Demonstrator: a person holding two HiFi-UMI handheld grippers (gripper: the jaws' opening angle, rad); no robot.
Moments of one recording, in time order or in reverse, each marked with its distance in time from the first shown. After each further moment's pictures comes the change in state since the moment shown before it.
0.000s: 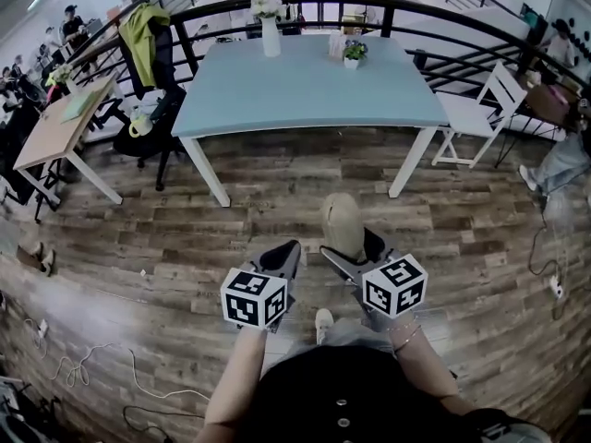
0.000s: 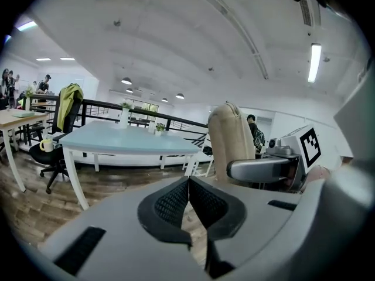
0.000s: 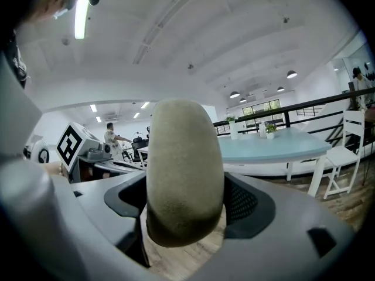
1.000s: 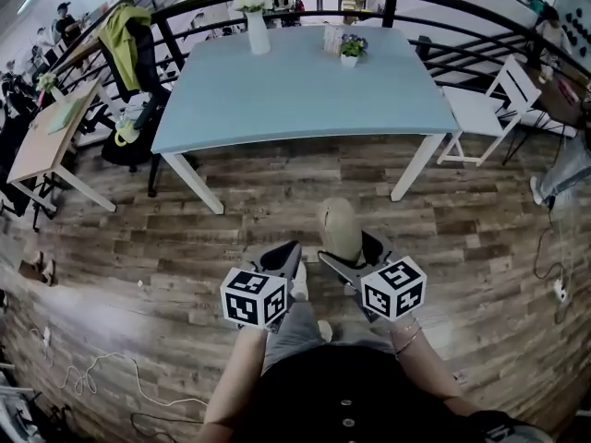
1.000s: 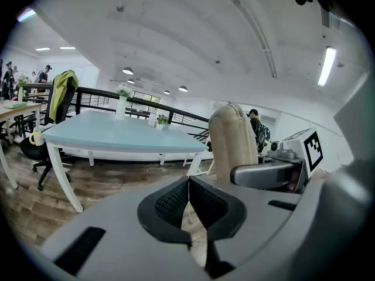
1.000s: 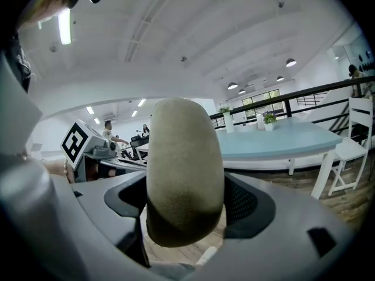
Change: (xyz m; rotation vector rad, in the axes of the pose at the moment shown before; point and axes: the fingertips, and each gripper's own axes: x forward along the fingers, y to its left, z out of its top) left arm 0.128 0.052 0.035 -0.052 0.065 -0.012; right arm 0.077 -0.109 0.014 0.049 0.060 0.020
